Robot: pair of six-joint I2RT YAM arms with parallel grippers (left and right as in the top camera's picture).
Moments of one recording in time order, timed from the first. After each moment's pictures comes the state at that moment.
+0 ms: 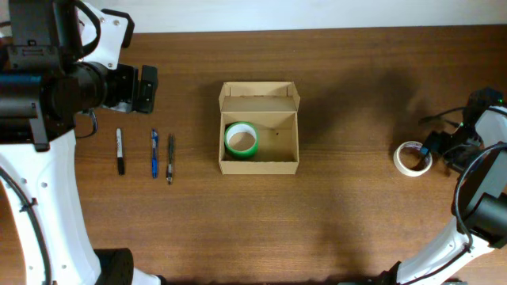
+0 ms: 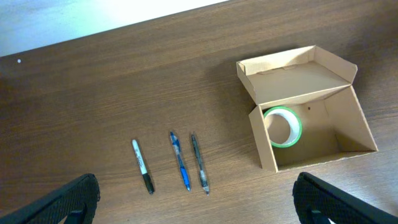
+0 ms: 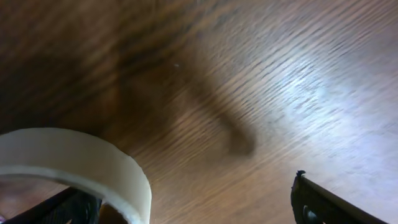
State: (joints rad) left arm -0.01 1.68 2.39 -1.61 0.08 0.20; right arm -0.52 2.05 1.44 -1.00 0.11 0.16
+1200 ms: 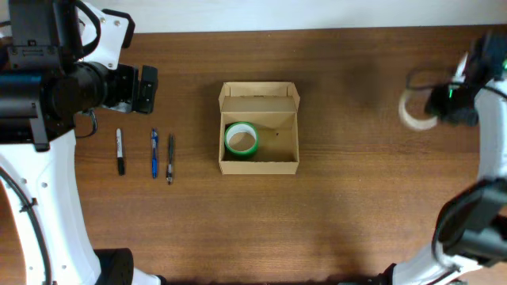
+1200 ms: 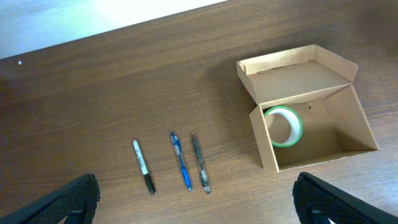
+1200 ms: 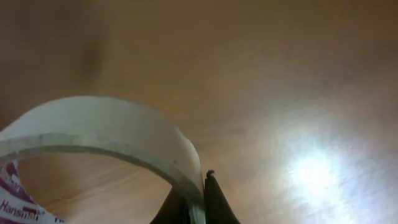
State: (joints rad) left arm -0.01 1.68 2.39 -1.61 0.08 0.21; right arm -0.30 1.85 1.83 -1.22 -0.01 0.10
